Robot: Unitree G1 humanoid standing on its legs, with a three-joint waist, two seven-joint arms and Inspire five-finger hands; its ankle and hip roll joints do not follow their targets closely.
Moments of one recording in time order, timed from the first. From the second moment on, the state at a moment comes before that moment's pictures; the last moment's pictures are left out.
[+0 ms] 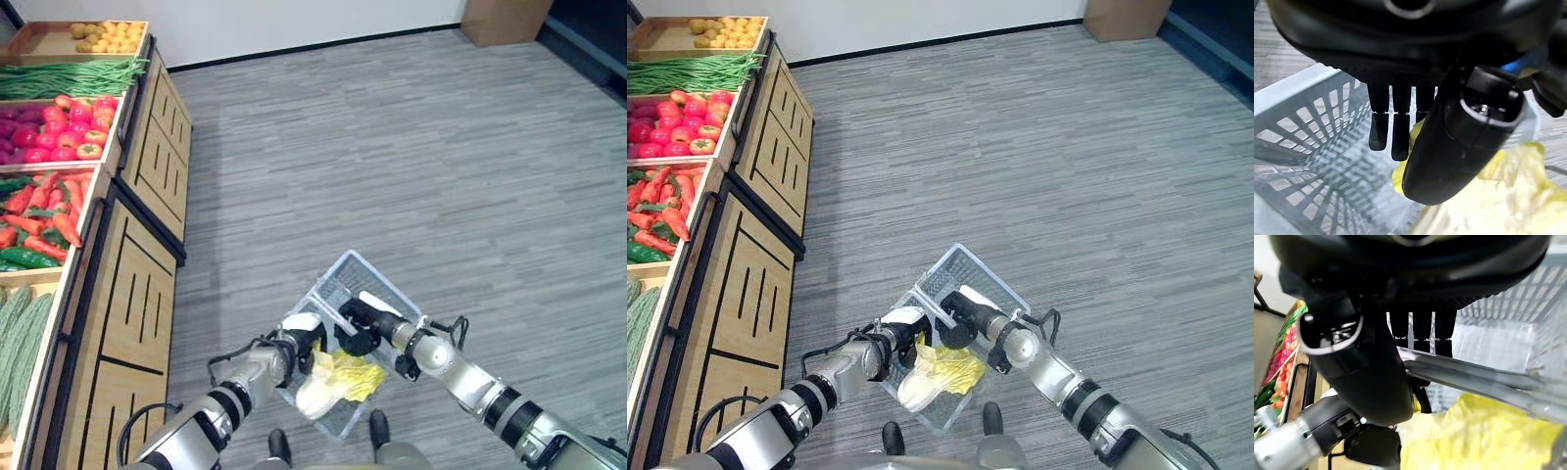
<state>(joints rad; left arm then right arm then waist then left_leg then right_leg) -0.41 0.21 -0.76 0.84 0.58 0.06 -0.04 -0.28 -0.54 0.74 0.28 0.01 0.10 0.12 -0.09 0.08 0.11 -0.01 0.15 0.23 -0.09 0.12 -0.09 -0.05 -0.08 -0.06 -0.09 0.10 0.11</state>
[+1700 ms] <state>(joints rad) -0.09 0.34 -0.38 0.95 0.15 0.04 -0.08 -0.06 -0.42 0.20 1.13 0.02 0.03 -0.01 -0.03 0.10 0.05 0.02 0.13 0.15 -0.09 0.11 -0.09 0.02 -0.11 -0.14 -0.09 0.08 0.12</state>
